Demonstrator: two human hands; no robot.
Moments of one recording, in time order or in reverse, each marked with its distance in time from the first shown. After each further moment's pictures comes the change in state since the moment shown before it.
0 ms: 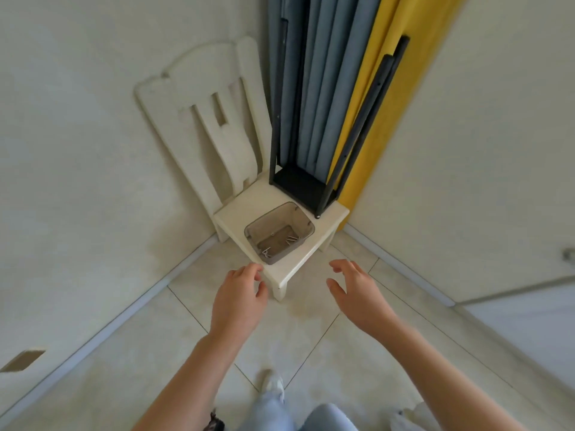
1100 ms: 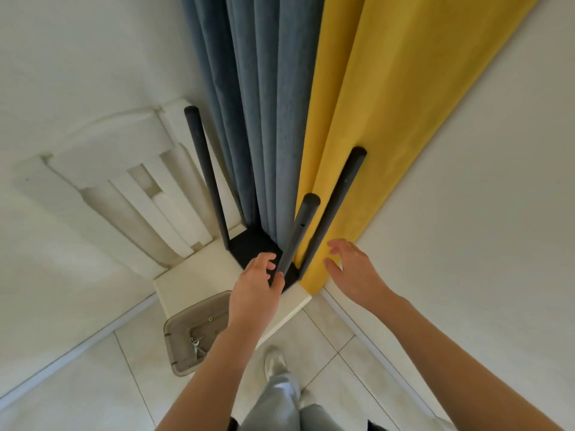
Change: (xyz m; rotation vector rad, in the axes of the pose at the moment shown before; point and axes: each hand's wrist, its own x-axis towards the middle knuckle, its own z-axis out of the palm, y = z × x) left_hand 0.328 0.258 0.103 -0.157 0.076 -0.135; right_hand 0.369 0.099 -0.256 0.060 -0.054 -0.166
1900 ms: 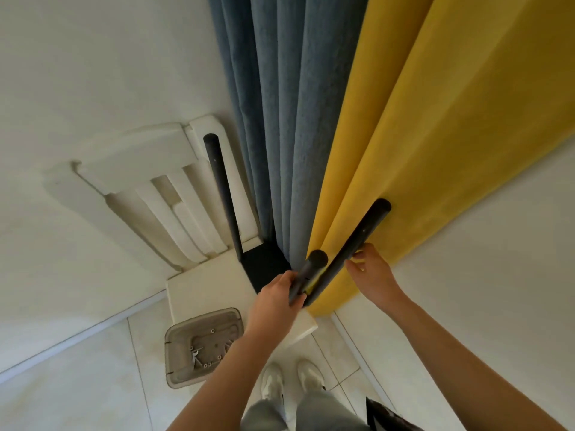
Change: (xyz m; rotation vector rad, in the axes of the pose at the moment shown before) left_hand 0.059 0.024 0.026 0.027 -0.074 -0.006; right_hand 0.109 0.022 -0.031 0.175 -0.005 0.110
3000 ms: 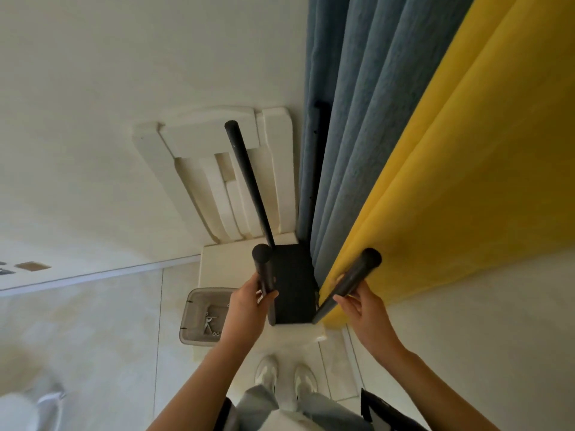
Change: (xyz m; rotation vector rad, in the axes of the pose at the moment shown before) left_hand -0.043 -0.037 -0.013 -0.339 0.367 -0.360; right_hand -0.028 0.003 0.024 0.119 -0.353 -0.307
